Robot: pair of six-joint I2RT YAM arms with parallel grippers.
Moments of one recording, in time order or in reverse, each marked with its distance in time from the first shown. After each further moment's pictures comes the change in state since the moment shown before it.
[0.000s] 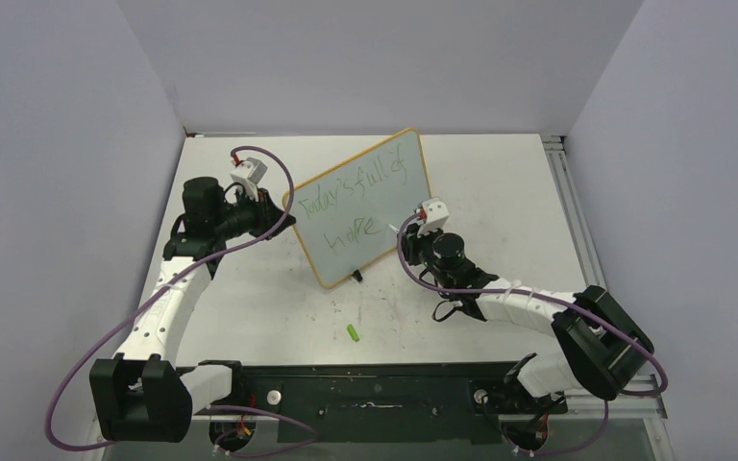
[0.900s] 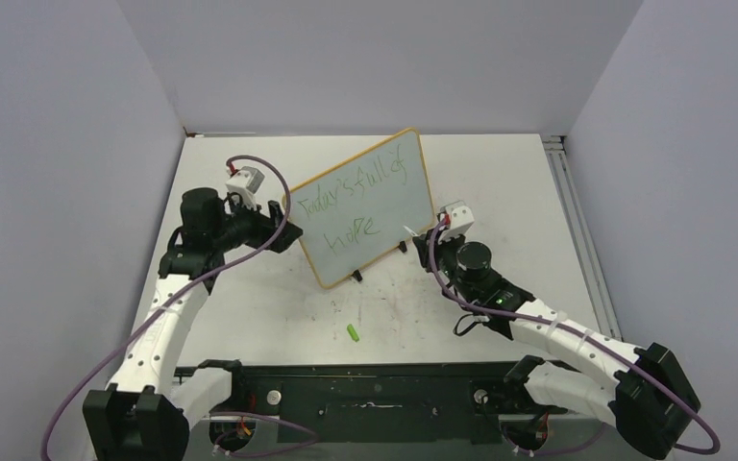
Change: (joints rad) left arm -0.022 -0.082 -0.023 -0.088 -0.087 -0.020; right arm 0.023 -0.367 -0.035 -0.297 0.043 0.011
